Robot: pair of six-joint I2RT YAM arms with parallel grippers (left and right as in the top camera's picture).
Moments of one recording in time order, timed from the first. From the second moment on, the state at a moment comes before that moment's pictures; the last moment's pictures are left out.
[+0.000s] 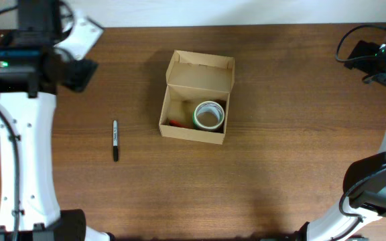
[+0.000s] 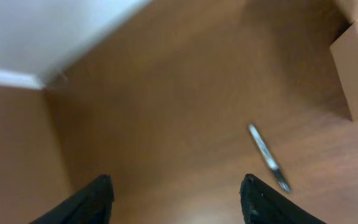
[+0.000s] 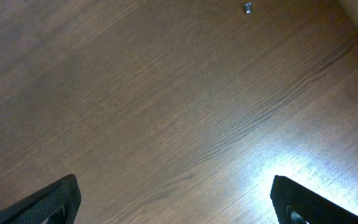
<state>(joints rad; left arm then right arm) 0.05 1.68 2.04 -1.36 -0.12 0.55 -0.34 1.93 2.04 -1.23 0.18 0.25</state>
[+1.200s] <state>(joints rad) 0.11 1.87 1.31 -1.00 0.06 0.06 -0.34 1.93 2.04 -1.23 0.18 0.25</state>
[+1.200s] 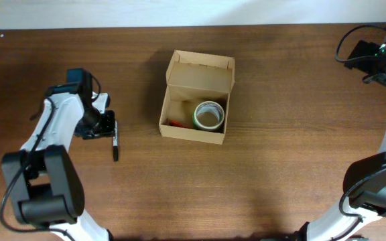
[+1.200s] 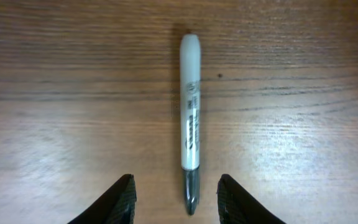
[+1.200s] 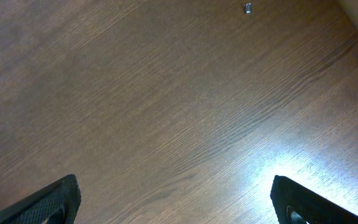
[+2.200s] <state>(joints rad) 0.05 2.07 1.49 -1.21 0.00 0.00 -0.34 1.93 2.04 -1.23 0.18 0.25</state>
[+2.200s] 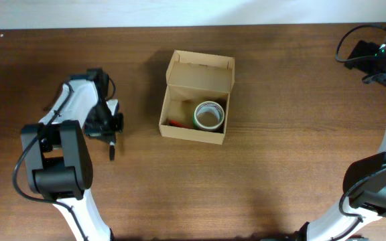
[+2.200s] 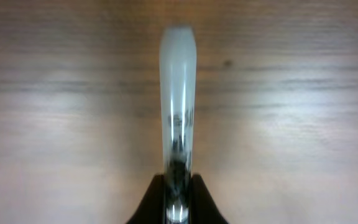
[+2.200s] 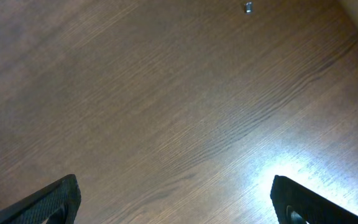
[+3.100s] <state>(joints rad) -0.44 2.07 2.43 -1.52 0.06 0.90 -0.34 1.93 2.04 -1.23 0.18 0.25</state>
